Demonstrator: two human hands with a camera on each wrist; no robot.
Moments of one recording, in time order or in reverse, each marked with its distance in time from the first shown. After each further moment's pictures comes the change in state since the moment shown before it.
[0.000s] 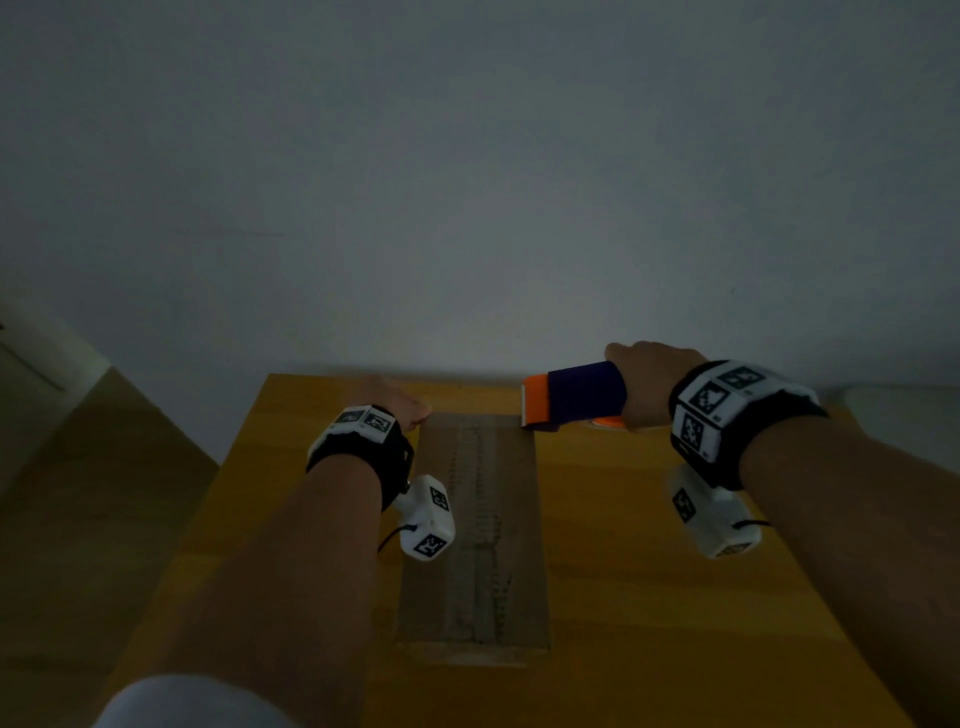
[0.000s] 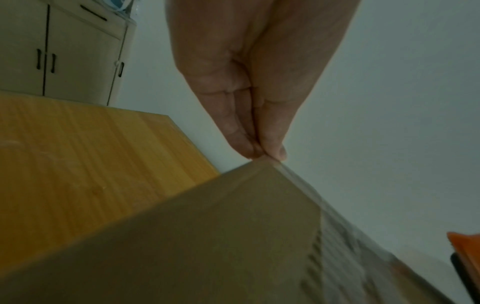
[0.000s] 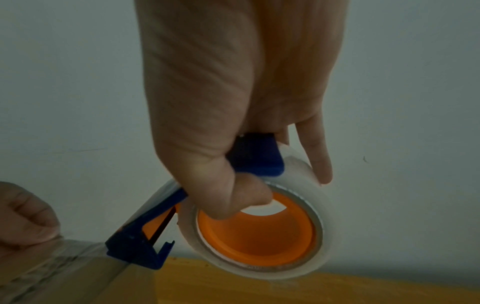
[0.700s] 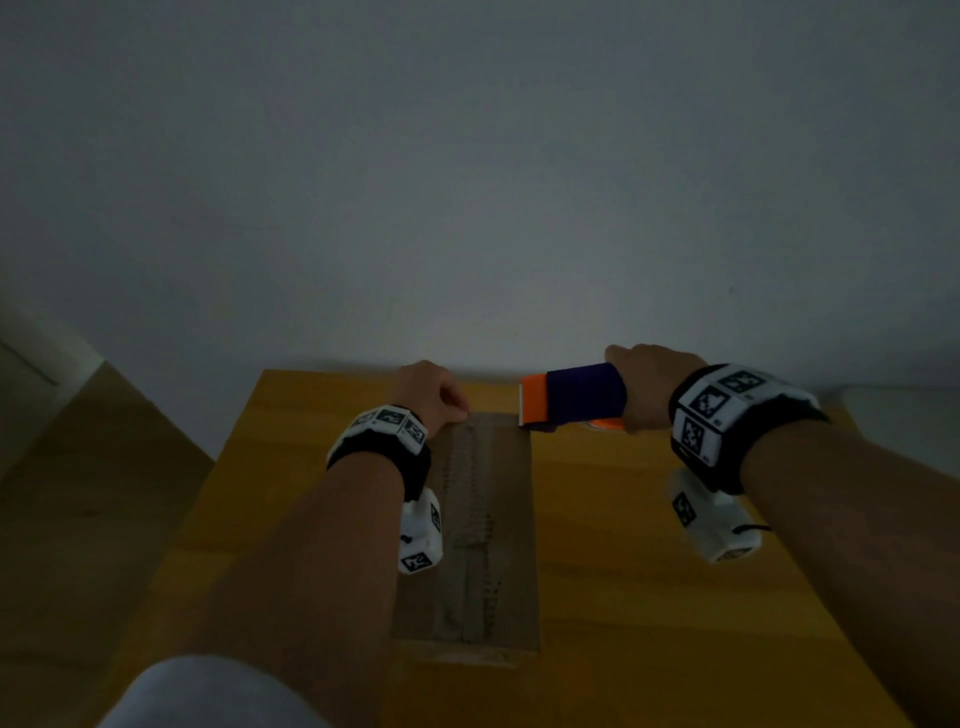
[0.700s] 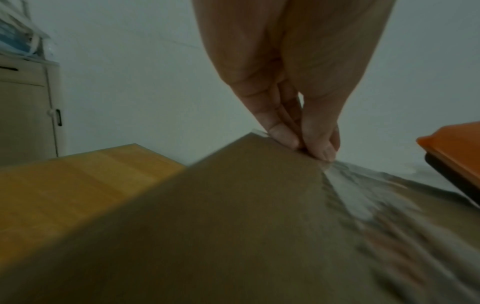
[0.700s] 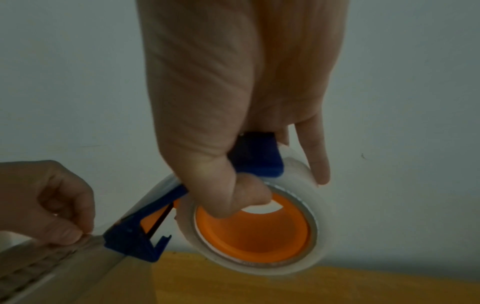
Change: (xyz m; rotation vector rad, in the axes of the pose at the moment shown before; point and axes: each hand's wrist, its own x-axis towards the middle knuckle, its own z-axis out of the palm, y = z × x) left_hand -0.032 0.029 0.015 0.457 -0.008 0.524; right_hand 0.002 0.003 0.006 -0.004 -0.011 -0.011
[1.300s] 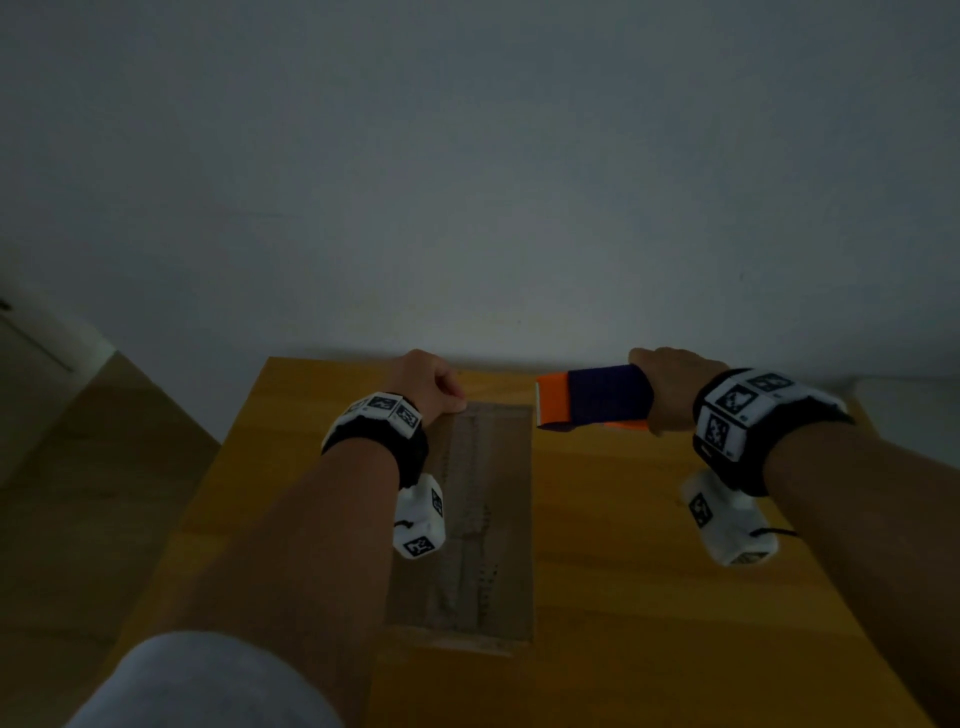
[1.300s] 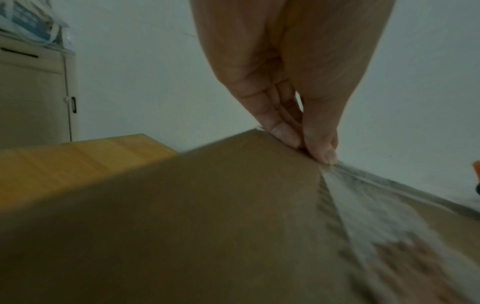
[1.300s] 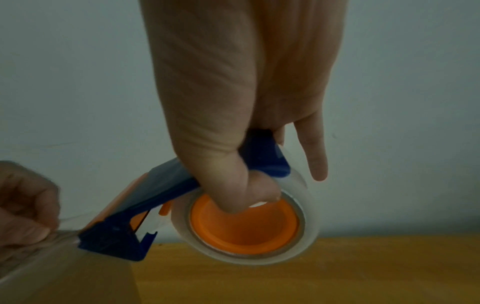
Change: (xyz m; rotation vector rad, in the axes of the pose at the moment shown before) left_hand 0.002 -0.004 0.005 -0.084 0.048 -0.075; right_hand 0.008 0.029 0.028 0.207 0.052 -0.054
